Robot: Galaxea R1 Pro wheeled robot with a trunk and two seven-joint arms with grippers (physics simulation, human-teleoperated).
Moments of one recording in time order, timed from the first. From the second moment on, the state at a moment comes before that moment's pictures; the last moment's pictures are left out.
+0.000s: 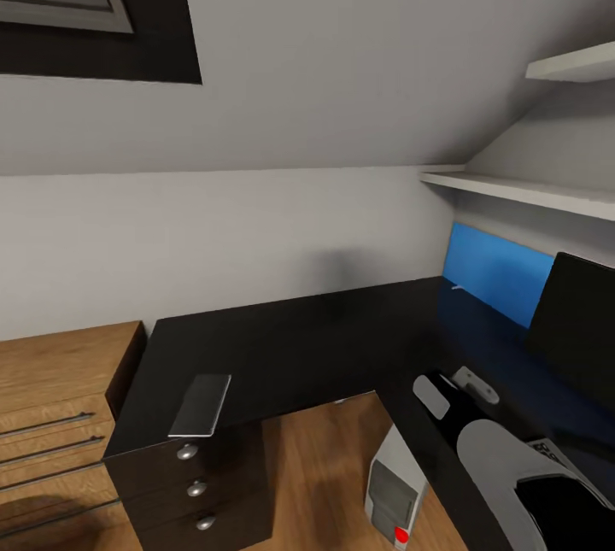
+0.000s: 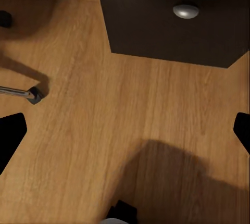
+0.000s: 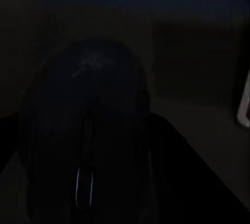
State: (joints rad) left arm -0.11 0.05 -0.16 -0.27 0.50 -0.35 0.19; right arm -0.85 -0.04 0.13 -0.32 -0.76 -0.12 -0.75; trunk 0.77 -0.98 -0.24
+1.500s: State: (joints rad) left arm -0.11 0.03 -0.15 -0.28 0.51 -0.35 0.20; right arm -0.85 -0.04 0.00 -0.32 -0.76 -0.17 -0.78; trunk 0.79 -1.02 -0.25
